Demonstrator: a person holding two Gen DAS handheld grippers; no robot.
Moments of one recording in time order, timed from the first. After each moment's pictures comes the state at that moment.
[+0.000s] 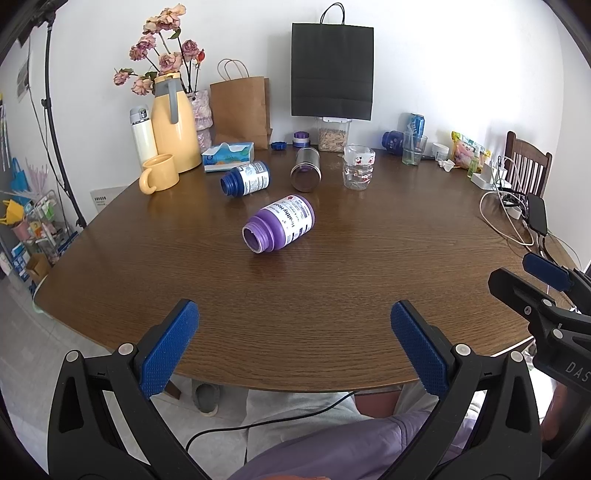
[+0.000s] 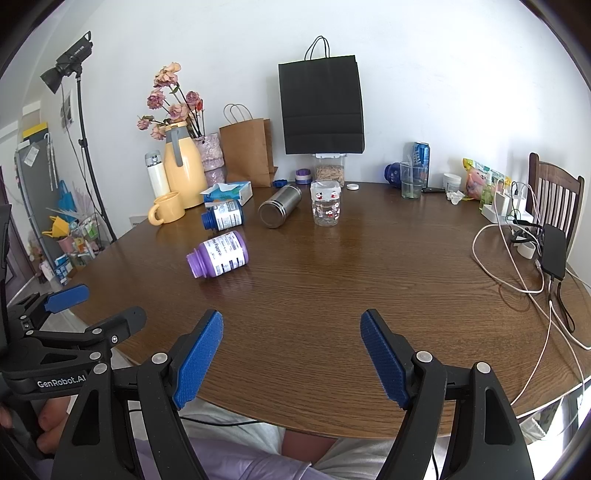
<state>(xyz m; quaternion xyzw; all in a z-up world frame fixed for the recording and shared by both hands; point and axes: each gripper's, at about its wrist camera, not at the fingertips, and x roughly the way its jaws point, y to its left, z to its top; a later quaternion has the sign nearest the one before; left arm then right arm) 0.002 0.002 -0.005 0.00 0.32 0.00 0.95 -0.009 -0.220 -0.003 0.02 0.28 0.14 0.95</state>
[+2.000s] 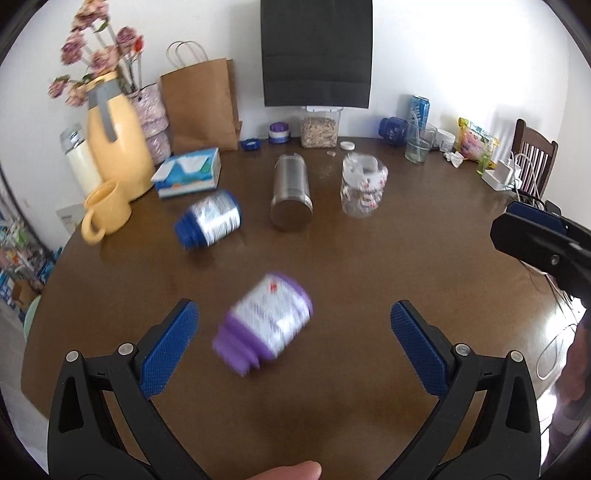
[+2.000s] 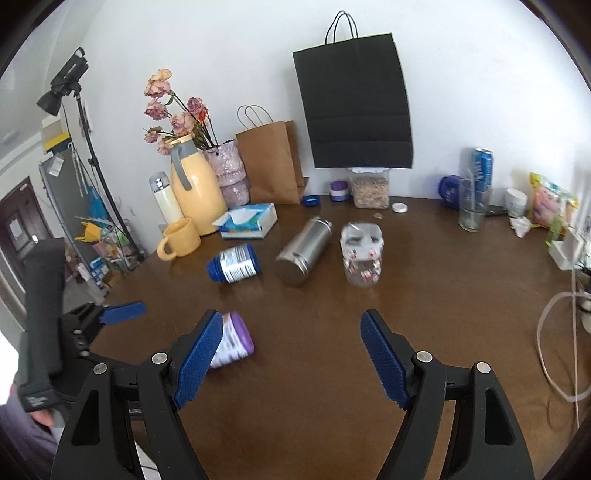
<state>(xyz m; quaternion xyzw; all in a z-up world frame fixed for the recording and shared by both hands) 0.197 0.001 0.017 0.03 0.38 -0.05 0.92 0.190 -0.204 0.042 0.04 0.32 0.24 0.92</state>
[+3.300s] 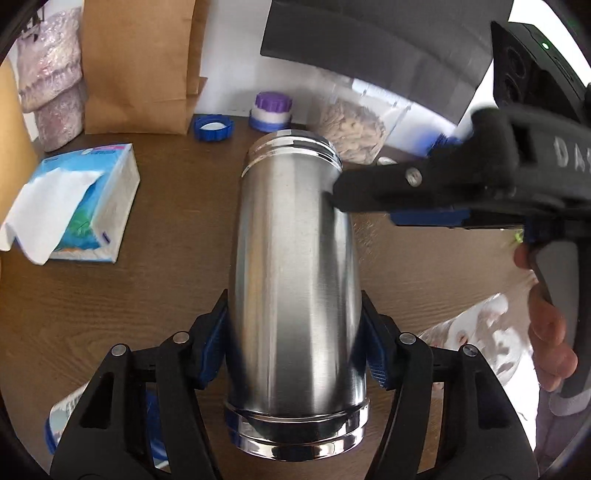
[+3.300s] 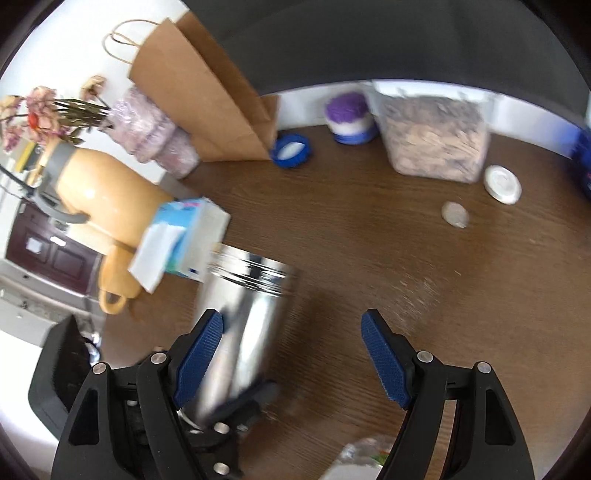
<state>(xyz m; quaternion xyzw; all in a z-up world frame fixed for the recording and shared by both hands) 0.494 0.022 -0.074 -0.09 0.46 -0.11 0.88 0.581 -0.117 -0.050 0.10 0.56 0.30 0.77</state>
